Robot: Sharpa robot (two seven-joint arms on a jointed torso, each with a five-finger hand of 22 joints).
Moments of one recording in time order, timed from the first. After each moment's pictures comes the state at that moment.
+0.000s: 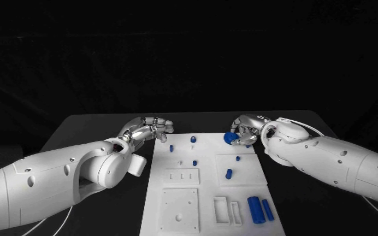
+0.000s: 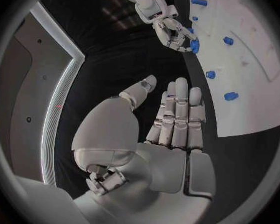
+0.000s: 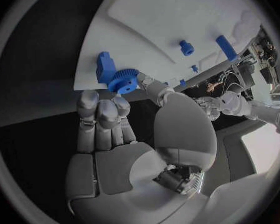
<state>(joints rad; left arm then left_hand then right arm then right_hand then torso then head) 1.35 -0.82 -0.17 1.50 -0.06 -0.32 0.31 1.13 -0.10 0.52 -0.25 0.10 0.77 0.19 0.34 0.44 1.15 0.12 0.17 0.13 1.00 0.02 0.83 0.57 0.03 0.71 -0.07 0.85 1.18 1.26 -0.68 0.00 1.12 -1.53 -0.20 -0.12 1.08 -0.29 0.65 -0.10 0.12 0.85 0.14 0.30 0.39 1.14 0.03 1.15 1.18 1.29 -0.09 1.32 0.91 0.20 1.23 -0.07 1.07 1.31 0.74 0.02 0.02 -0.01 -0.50</state>
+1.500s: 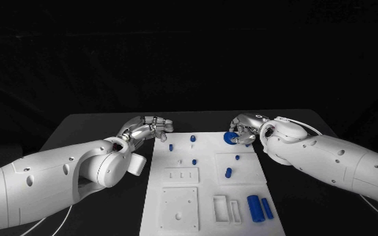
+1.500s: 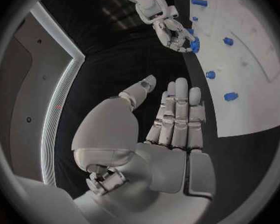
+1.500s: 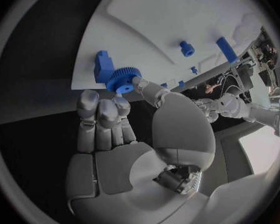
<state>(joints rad) 1.35 -0.83 -0.17 1.50 -0.06 -0.32 0.31 1.13 -0.10 0.52 -0.25 0.10 0.77 0.19 0.34 0.44 1.15 0.12 0.17 0.13 1.00 0.02 0.83 0.57 0.04 0.71 -0.07 0.85 1.18 1.26 -0.67 0.00 1.11 -1.55 -0.20 -0.11 1.12 -0.22 0.76 -0.07 0.05 0.89 0.10 0.36 0.41 1.13 0.00 1.14 1.17 1.29 -0.11 1.30 0.94 0.19 1.23 -0.08 1.09 1.31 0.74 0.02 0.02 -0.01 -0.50</state>
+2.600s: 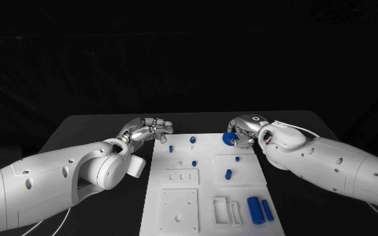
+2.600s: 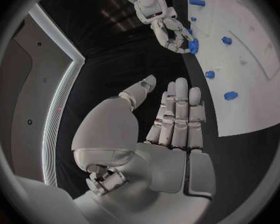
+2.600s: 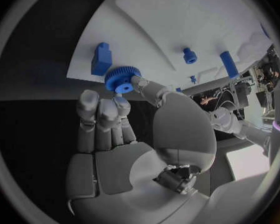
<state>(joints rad) 1.35 -0.83 -0.17 1.50 -0.09 -0.33 0.31 1.13 -0.10 0.53 -0.25 0.10 0.77 0.20 0.34 0.44 1.15 0.12 0.17 0.13 1.00 0.02 0.83 0.57 0.04 0.71 -0.07 0.85 1.18 1.25 -0.68 -0.01 1.16 -1.72 -0.29 -0.11 1.12 -0.24 0.79 -0.08 0.09 0.89 0.10 0.36 0.41 1.14 0.00 1.13 1.16 1.29 -0.11 1.29 0.95 0.19 1.23 -0.08 1.10 1.31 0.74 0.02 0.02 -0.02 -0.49</state>
